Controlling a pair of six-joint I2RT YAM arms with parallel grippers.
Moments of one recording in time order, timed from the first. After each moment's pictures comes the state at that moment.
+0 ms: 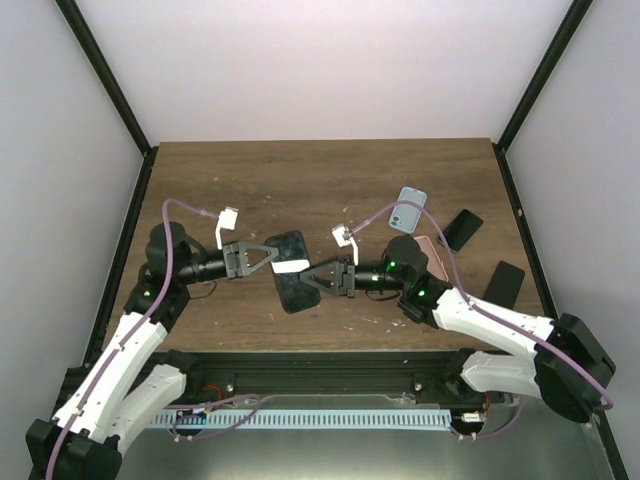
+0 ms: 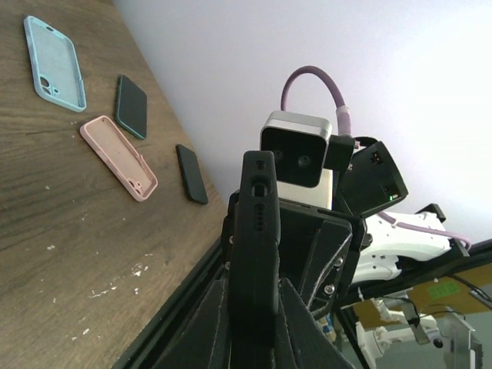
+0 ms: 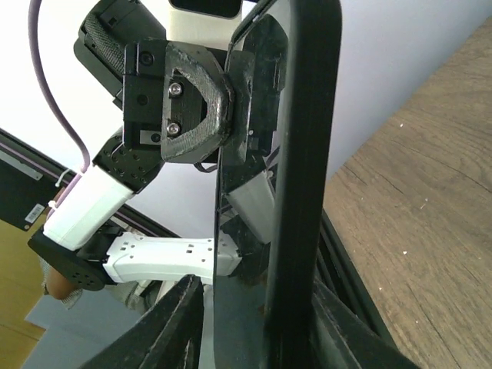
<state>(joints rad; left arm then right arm) -0.32 0.77 0.67 -0.08 0.96 -0.87 0.83 1.15 0.59 0.58 -0.73 0.88</state>
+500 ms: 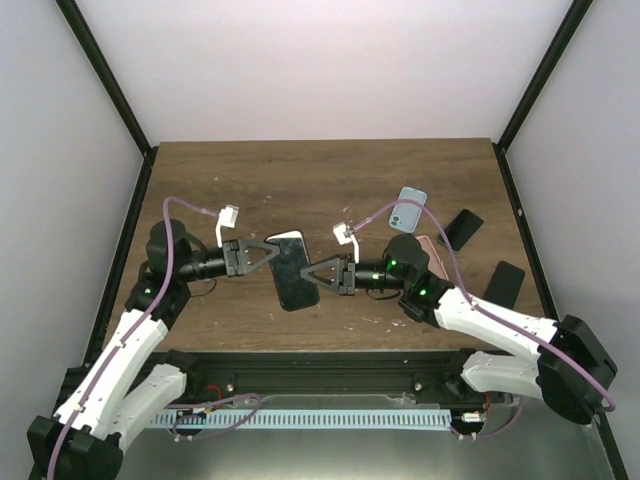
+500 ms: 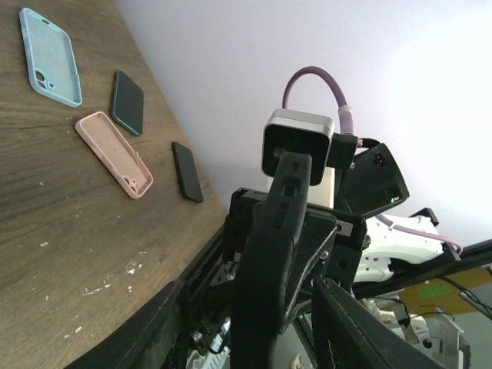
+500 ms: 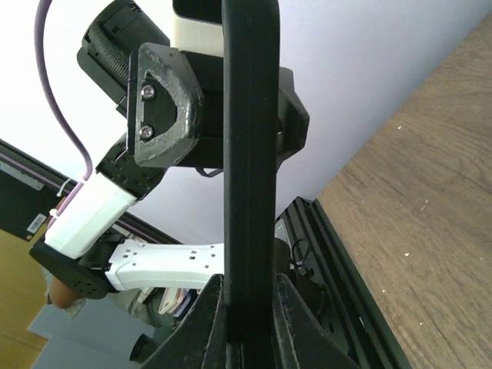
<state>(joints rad) -0.31 0.79 0.68 -0.07 0.99 -0.89 0.83 1.14 0.61 0.54 -0.72 0.90</state>
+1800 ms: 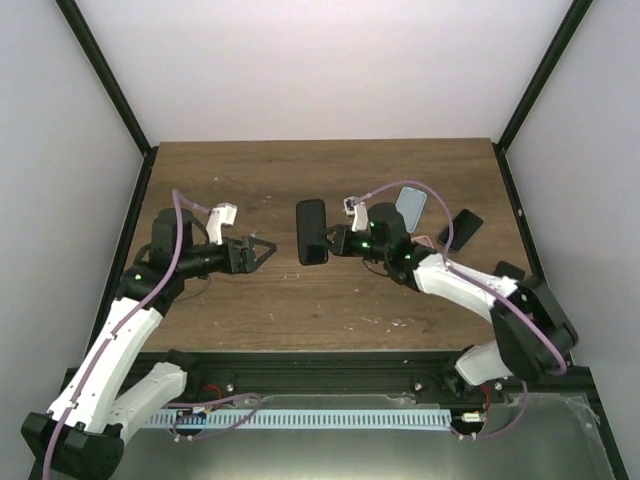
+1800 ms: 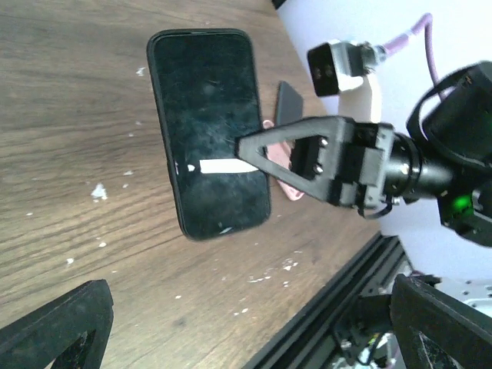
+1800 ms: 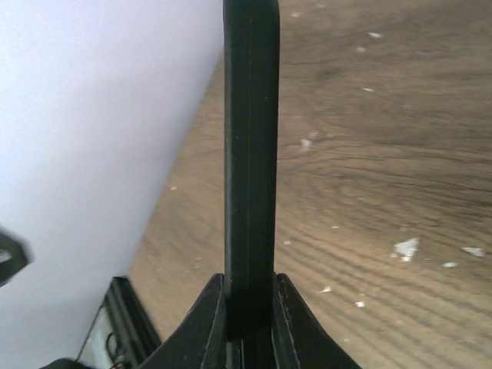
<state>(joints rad) -0.31 0.86 0.88 -0.58 0.63 -0.47 0.65 1.38 0.79 0.24 -0.42 0.74</state>
